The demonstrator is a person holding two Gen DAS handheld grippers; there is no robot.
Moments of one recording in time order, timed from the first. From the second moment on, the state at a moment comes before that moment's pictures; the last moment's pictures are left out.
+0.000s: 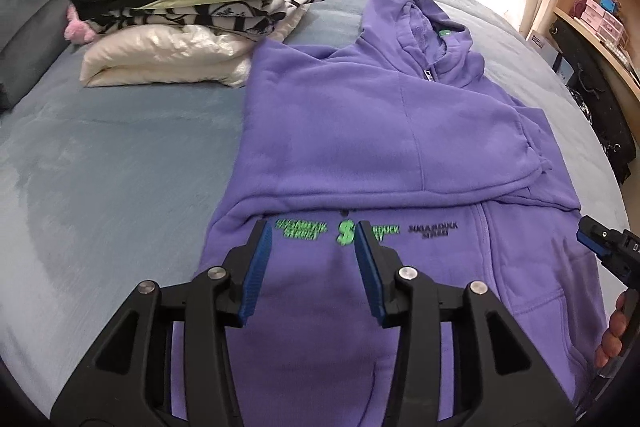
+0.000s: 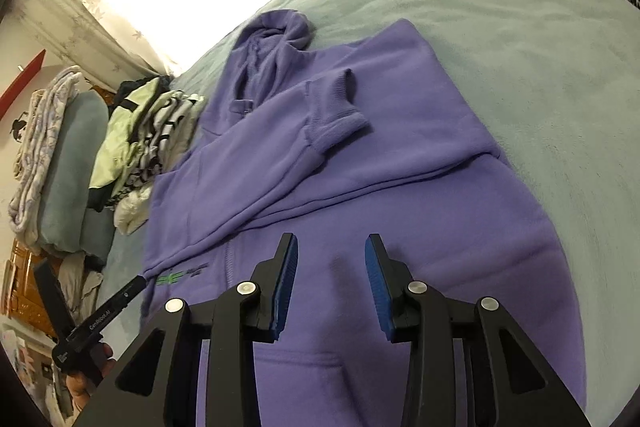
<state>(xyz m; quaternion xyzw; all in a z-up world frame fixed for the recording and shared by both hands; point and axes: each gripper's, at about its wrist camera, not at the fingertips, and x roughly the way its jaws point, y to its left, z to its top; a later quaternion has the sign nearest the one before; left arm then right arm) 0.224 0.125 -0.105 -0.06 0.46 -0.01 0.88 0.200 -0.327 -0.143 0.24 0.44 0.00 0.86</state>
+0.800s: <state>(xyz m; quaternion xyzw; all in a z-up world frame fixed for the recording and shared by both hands) 0.069 0.172 -0.030 -0.03 0.39 0.04 0.92 0.056 -0.267 -0.049 0.14 0.39 0.04 0.91</state>
